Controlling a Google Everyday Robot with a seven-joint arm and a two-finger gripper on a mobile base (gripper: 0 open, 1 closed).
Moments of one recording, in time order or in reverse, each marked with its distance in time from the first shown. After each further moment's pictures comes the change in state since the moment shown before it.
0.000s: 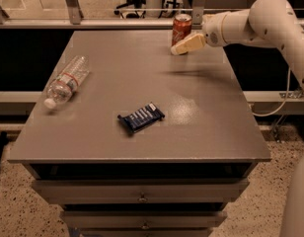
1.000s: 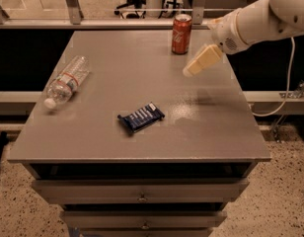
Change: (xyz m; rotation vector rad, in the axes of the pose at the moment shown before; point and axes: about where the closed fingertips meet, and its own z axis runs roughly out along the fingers) arm 0.003 0.086 -0.091 -0.121 0.246 -0.185
